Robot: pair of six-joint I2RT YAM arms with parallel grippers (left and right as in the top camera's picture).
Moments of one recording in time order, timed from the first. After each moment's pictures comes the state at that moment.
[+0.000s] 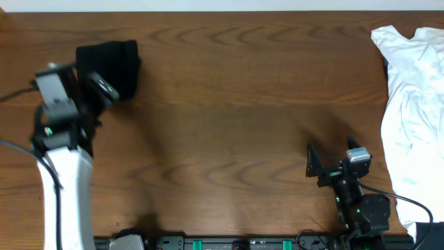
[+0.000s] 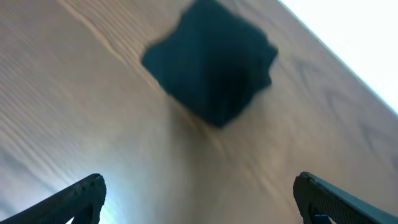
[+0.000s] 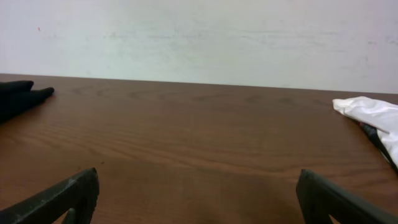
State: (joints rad) left arm 0.22 1.20 1.07 -0.71 -0.08 -0.53; right arm 0.11 0.01 0.01 -0.06 -0.11 0.07
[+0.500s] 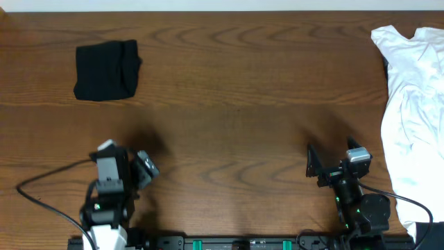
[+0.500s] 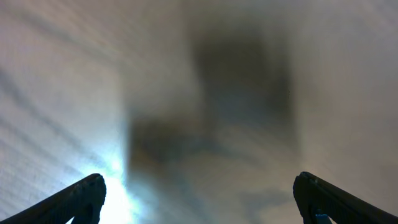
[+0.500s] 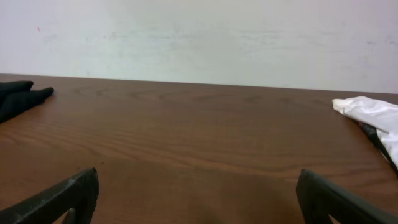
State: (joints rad) left arm 0.07 0.70 0.40 -0.71 -0.10 -0.53; right arm 0.11 0.01 0.01 -0.06 -0.11 0.07
